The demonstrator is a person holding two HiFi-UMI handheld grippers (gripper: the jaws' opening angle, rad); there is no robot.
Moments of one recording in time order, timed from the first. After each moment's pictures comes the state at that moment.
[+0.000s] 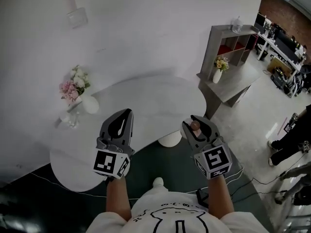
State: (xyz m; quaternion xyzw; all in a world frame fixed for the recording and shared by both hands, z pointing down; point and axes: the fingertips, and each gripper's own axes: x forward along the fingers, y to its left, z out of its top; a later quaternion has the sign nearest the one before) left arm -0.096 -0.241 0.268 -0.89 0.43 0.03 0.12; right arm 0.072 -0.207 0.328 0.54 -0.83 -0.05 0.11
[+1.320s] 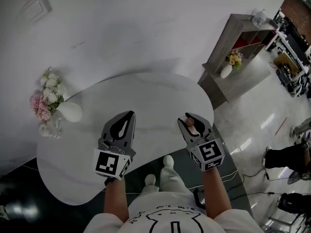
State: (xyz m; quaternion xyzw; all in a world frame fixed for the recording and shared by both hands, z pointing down) left arm -0.044 -0.464 0.386 -0.90 0.44 -0.03 0.03; right arm 0.113 -0.449 0.464 0.50 -0.85 0.06 0.14
